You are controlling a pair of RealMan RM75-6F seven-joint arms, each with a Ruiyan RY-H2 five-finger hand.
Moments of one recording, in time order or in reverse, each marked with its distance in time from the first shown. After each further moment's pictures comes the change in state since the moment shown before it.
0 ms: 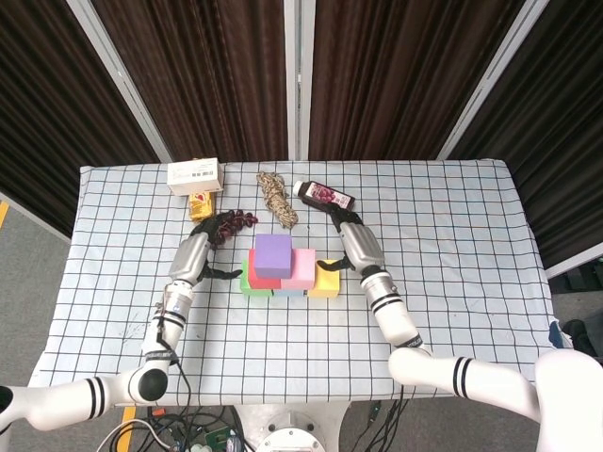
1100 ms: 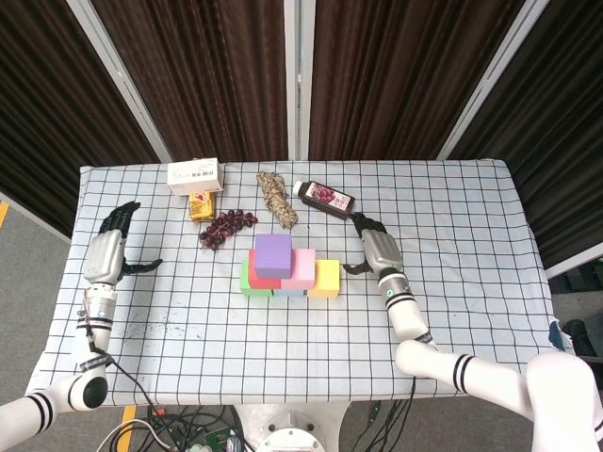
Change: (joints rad) left arm 0.179 0.132 0.087 0.225 0.217 0.121 -0.222; right arm -0.009 -0.044 -0.059 0.184 0.100 -0.067 -0.080
